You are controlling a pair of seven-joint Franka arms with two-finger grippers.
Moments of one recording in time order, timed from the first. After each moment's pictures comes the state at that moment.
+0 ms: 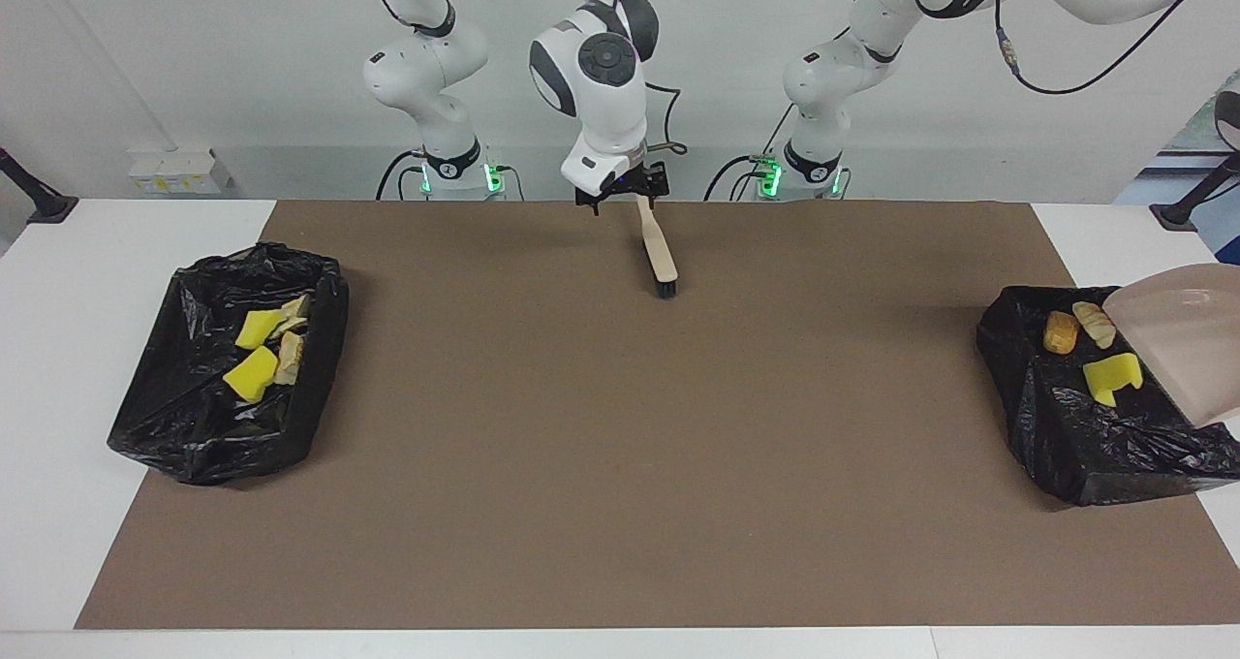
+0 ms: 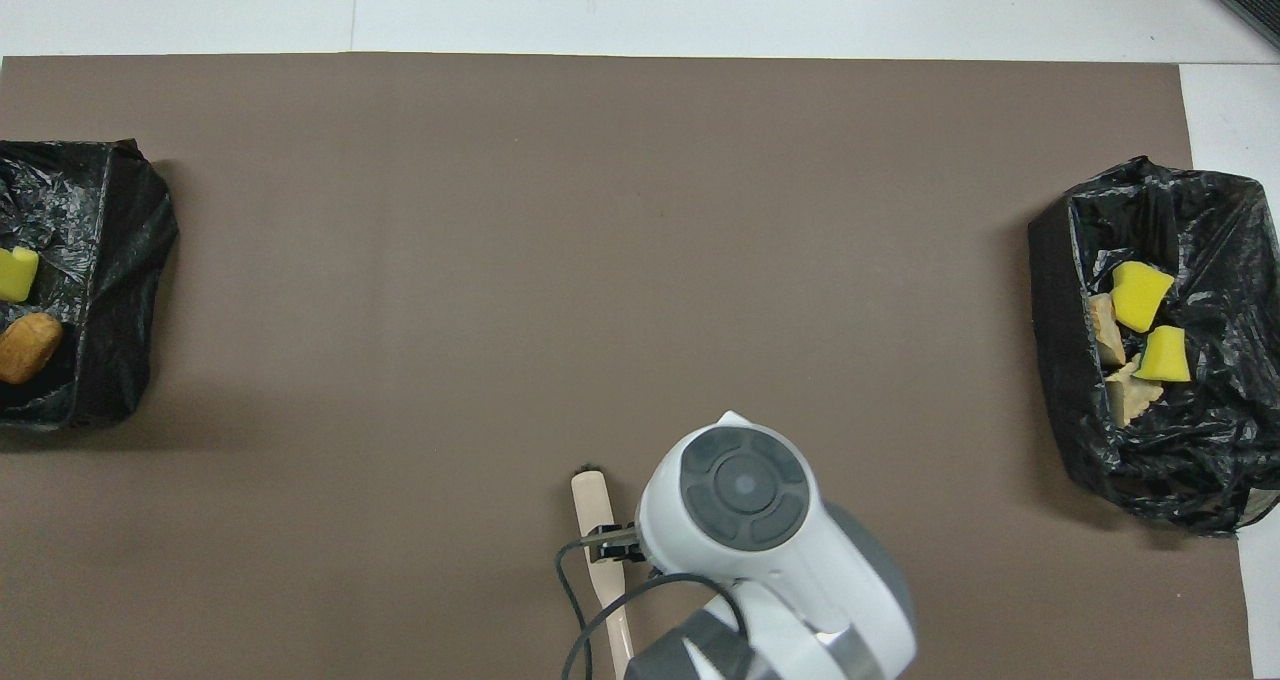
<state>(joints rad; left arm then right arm) 0.42 0.34 0.01 -1.37 0.76 2.05 1.74 0.66 -0.04 -0.02 -2.01 0.23 1.83 0.48</state>
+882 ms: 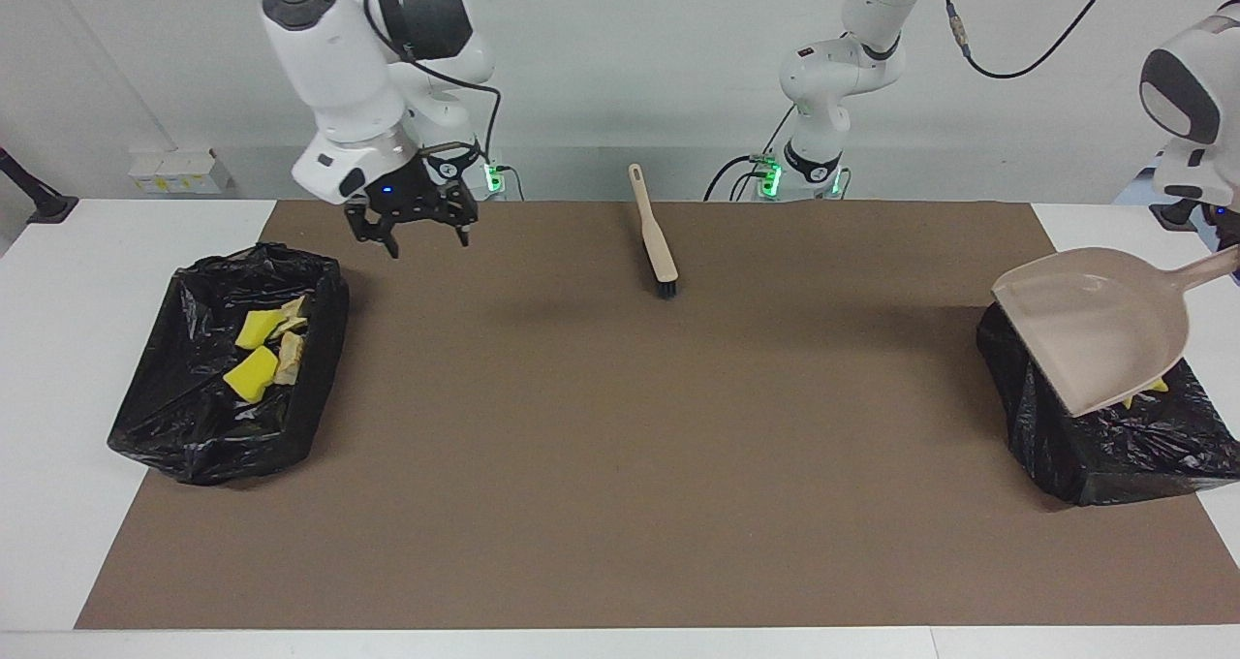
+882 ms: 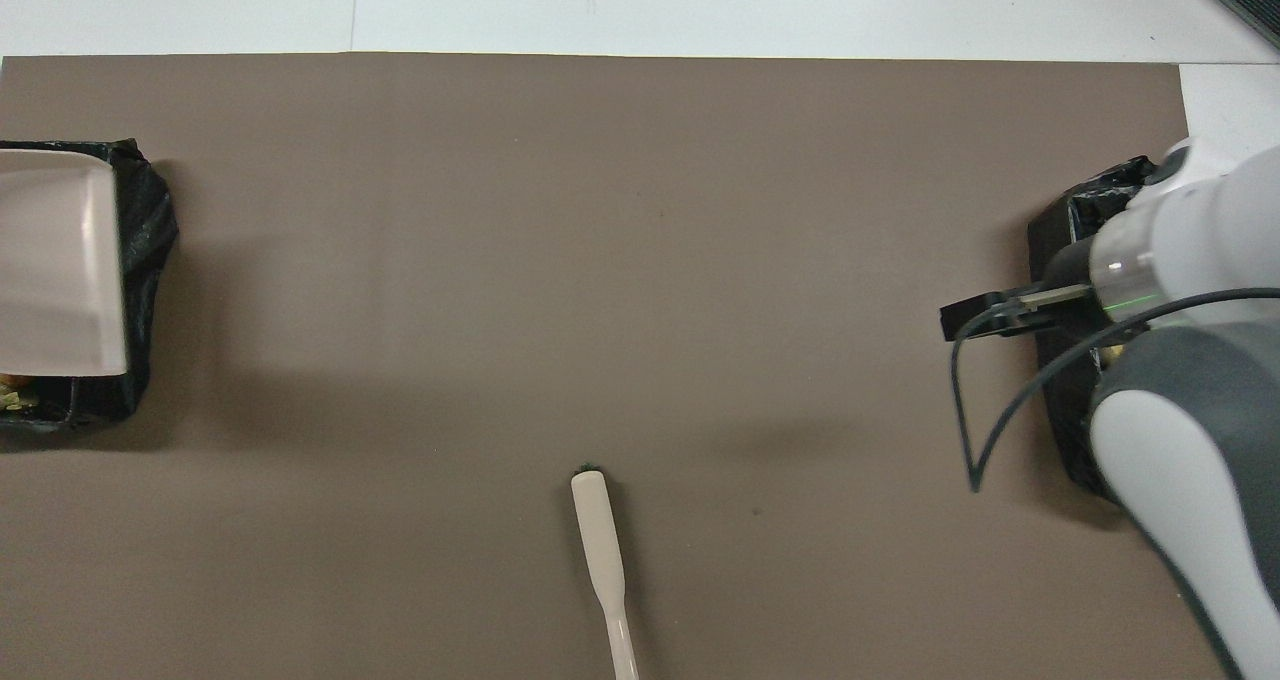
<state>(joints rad) 0.17 0.20 -0.02 -1.49 0.56 1.69 1.51 0.10 -0.04 -0.03 -1.75 0.06 1.72 -0.05</state>
